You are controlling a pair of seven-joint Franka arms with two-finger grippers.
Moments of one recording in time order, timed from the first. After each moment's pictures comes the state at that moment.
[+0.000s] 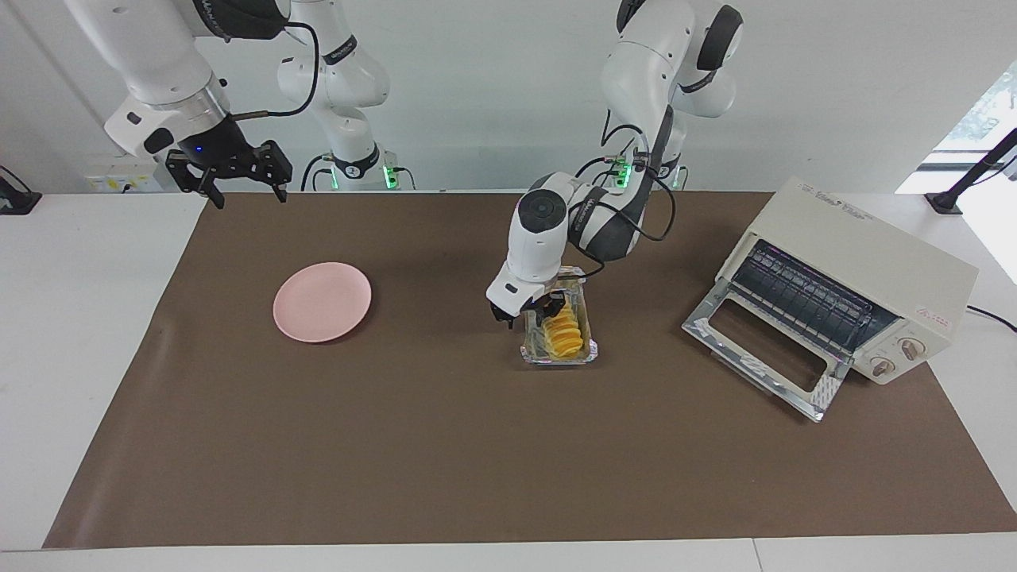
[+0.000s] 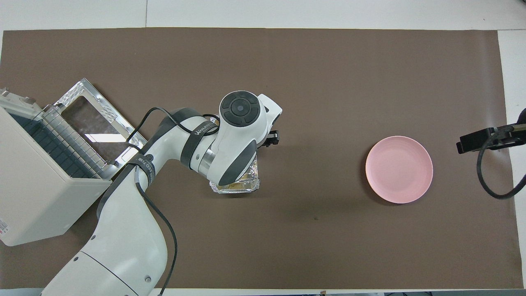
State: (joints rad) left arm -0.63 0.49 -0.08 -1.67 -0.02 2.15 -0.69; right arm -0.09 -0.08 0.07 -1.67 0.01 1.50 -0.12
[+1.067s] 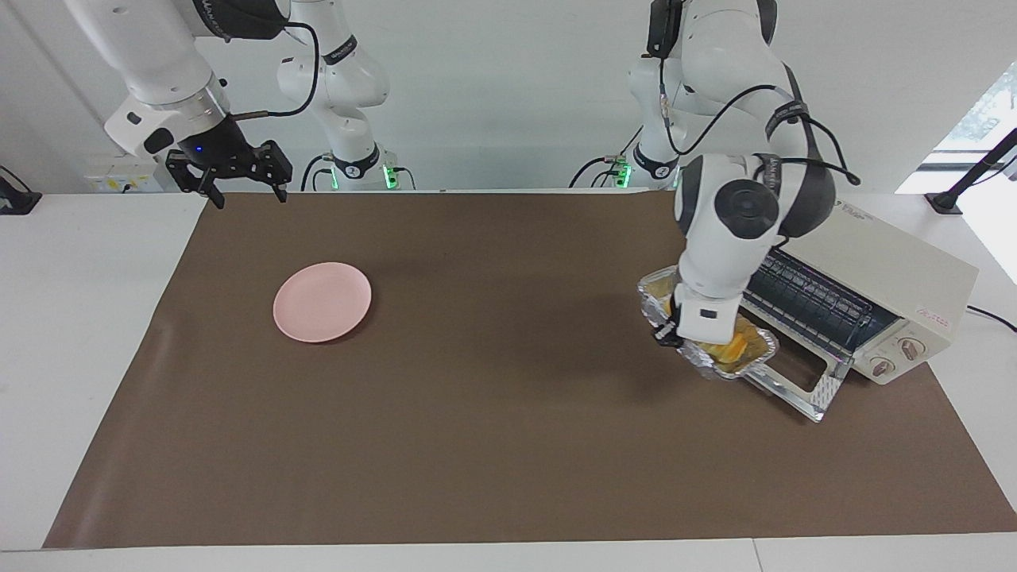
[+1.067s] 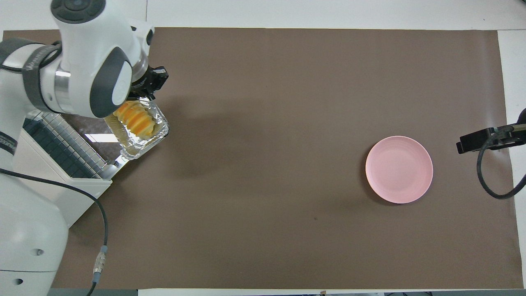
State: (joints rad) left arm -0.50 0.47 0.32 -1.37 -0.05 1.75 -0.70; right arm -0.09 -0.08 0.07 -1.67 0.01 1.50 -0.12
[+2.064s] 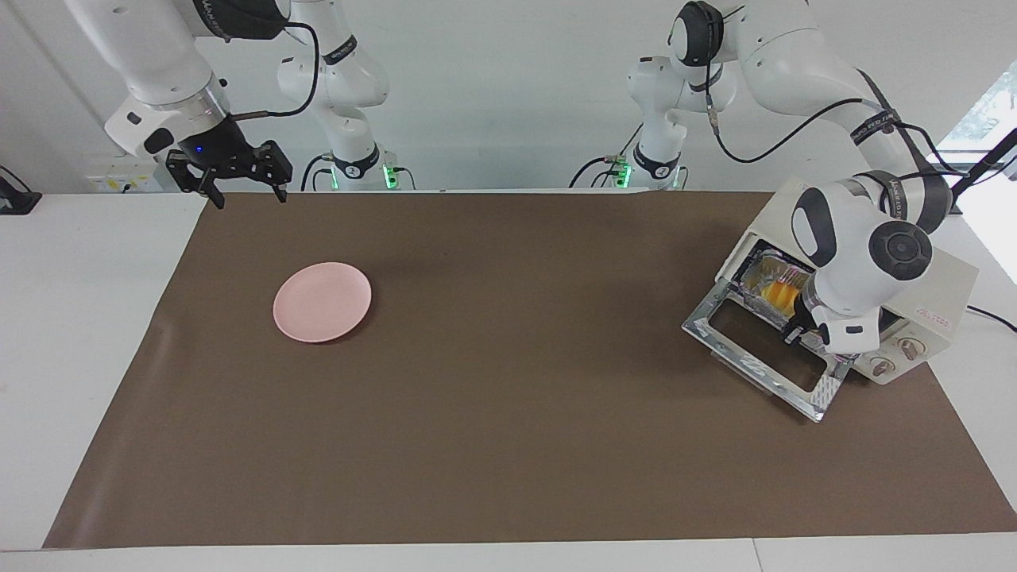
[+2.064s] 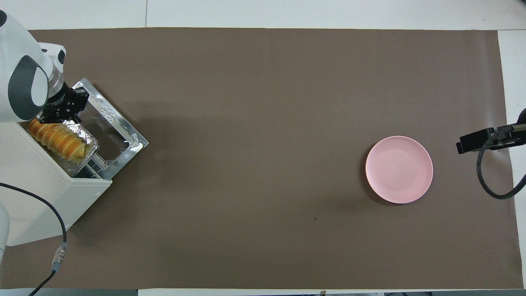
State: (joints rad) left arm -0.35 0.44 0.41 -1.55 0.03 1.74 -0.63; right arm -0.09 -0.08 0.07 -1.67 0.01 1.50 -0.12
